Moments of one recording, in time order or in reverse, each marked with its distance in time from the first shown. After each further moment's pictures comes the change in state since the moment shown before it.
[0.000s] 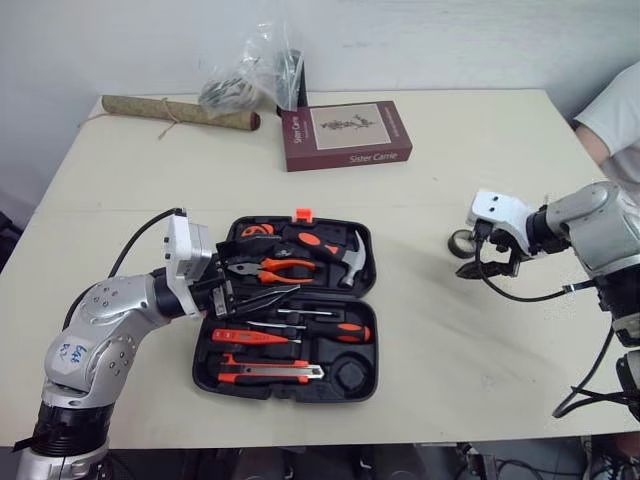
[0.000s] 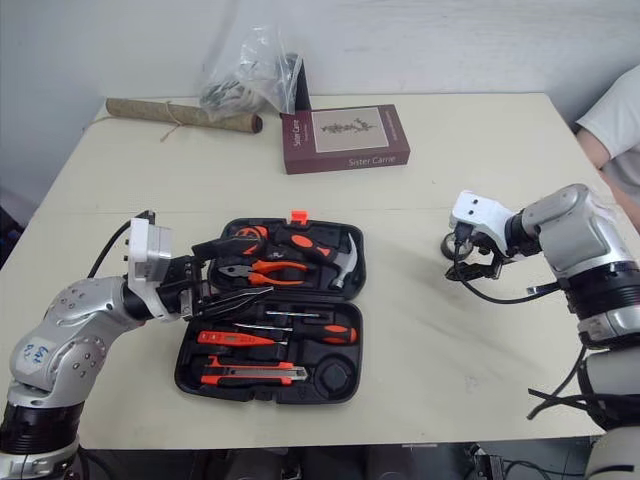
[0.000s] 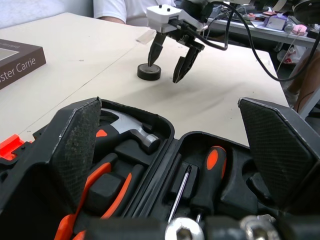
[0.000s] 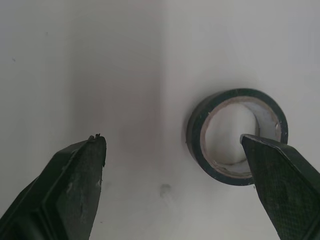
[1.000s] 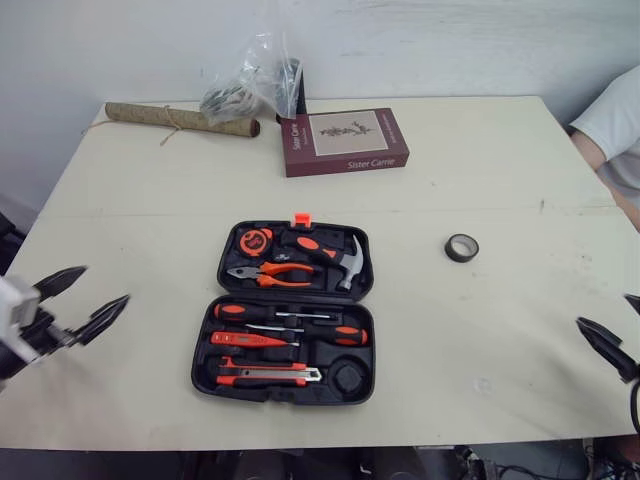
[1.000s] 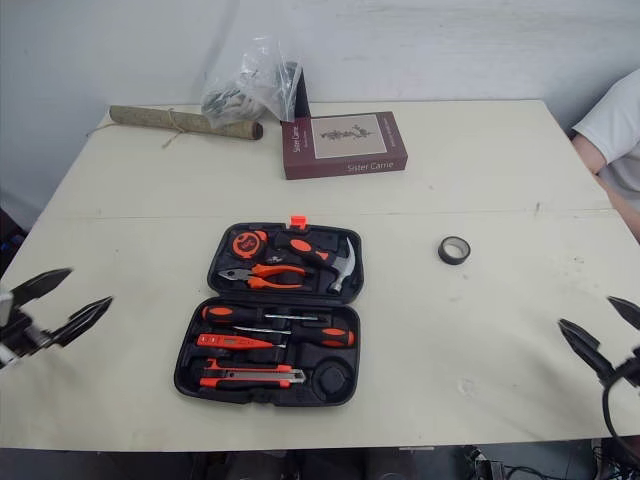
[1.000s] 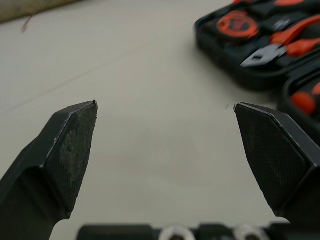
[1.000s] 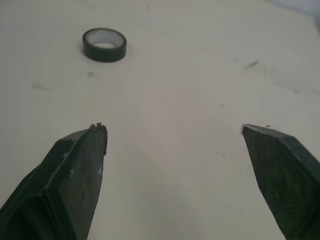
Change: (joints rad) left arm 0.338 0.139 0.452 0.325 0.138 -0.302 -0.012; right arm 1.114 0.021 -1.035 -0.334 0.588 -0.448 -0.349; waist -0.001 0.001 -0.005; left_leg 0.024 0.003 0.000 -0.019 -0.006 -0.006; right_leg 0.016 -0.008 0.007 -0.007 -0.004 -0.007
